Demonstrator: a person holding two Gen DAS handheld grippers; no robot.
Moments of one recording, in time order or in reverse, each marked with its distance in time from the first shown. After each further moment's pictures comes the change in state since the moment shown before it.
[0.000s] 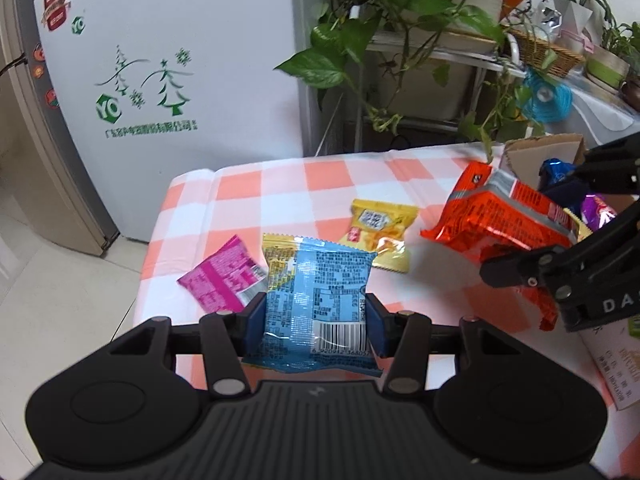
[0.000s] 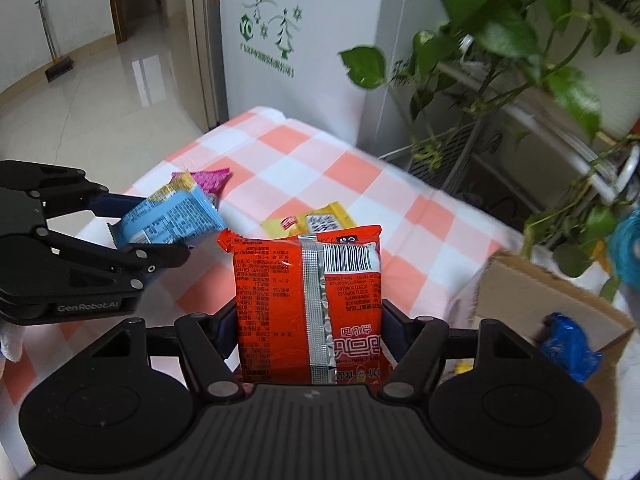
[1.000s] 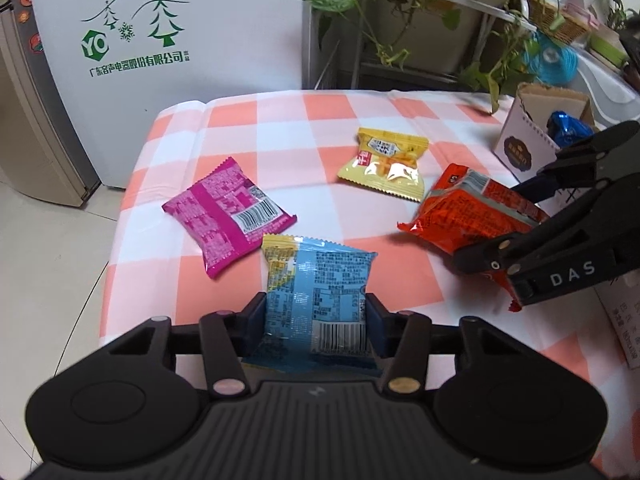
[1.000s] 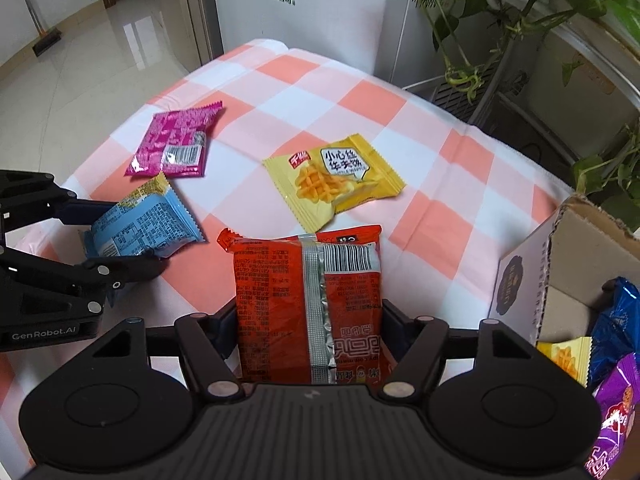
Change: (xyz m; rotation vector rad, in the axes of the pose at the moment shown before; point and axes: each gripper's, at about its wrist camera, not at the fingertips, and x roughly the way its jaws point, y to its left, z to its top) left arm 0.026 0.021 -0.032 -0.036 0.134 -0.062; right arm 0.067 0.011 -0.004 0.041 0.171 0.034
